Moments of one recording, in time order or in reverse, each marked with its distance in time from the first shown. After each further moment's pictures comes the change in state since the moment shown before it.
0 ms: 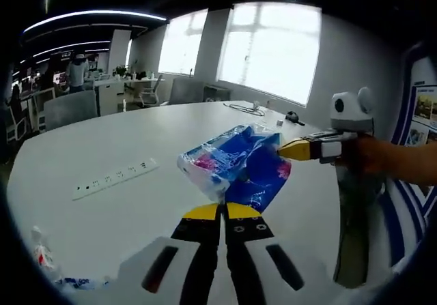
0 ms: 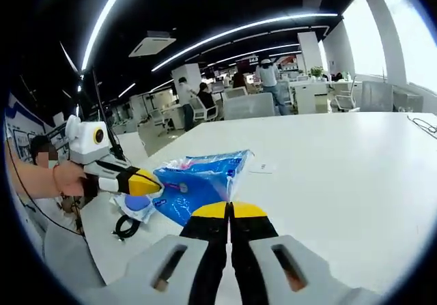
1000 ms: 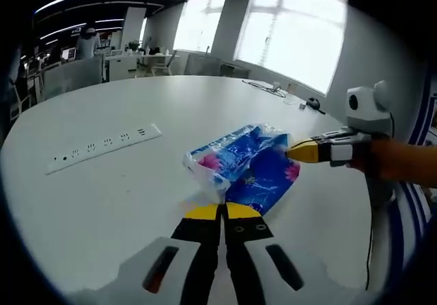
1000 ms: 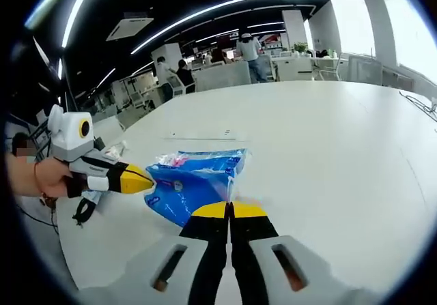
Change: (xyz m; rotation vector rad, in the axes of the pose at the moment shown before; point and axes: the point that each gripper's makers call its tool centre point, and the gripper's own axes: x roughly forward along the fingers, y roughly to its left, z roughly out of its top) left arm 0.107 0.046 -0.065 -0.084 0.117 0.068; right arm 0.068 -0.090 -0.076 0.043 0.146 -0.103
